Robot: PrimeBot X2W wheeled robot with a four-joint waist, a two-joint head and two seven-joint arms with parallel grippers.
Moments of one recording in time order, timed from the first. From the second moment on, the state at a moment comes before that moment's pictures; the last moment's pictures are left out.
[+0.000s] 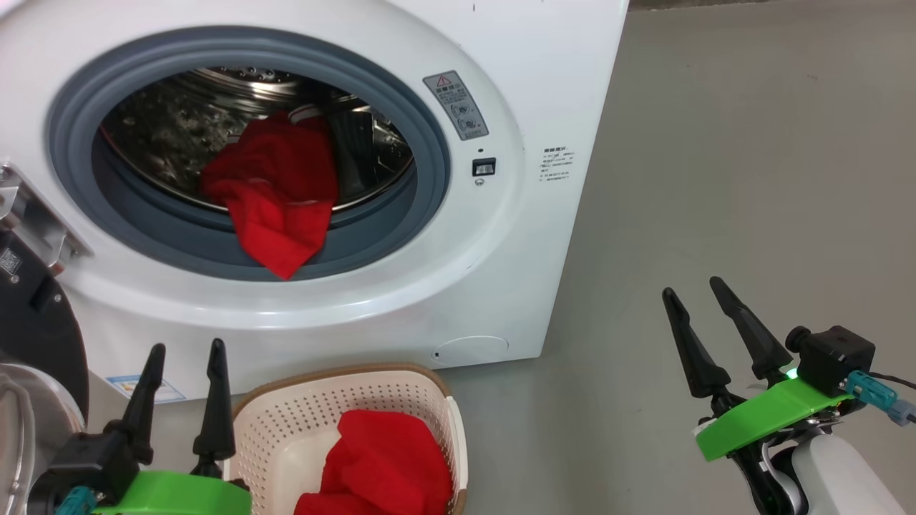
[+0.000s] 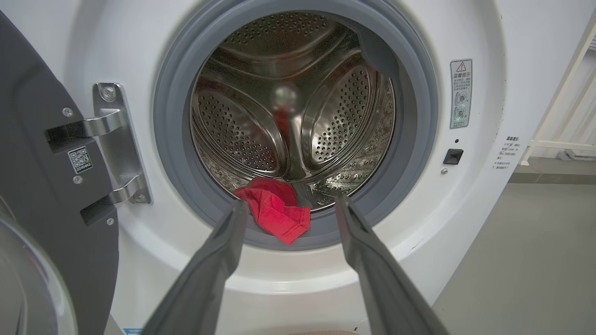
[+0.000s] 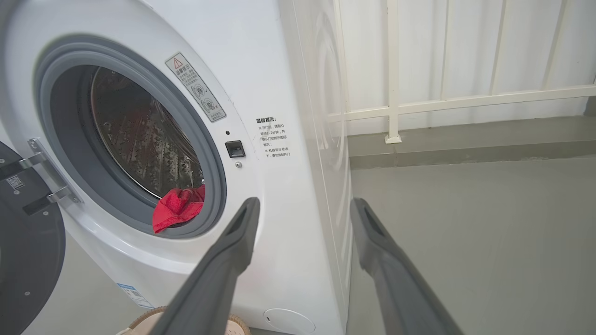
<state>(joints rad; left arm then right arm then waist) -0.06 0.25 -0.23 0.03 -0.47 0.11 -0.23 -0.24 -0.24 0.18 0.26 0.47 0.13 -0.25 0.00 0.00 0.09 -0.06</state>
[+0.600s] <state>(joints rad) -0.24 0.25 -0.28 0.15 -0.47 0.08 -0.17 -0.25 -0.23 0.18 0.24 0.47 0.13 -0.25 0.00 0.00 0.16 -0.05</state>
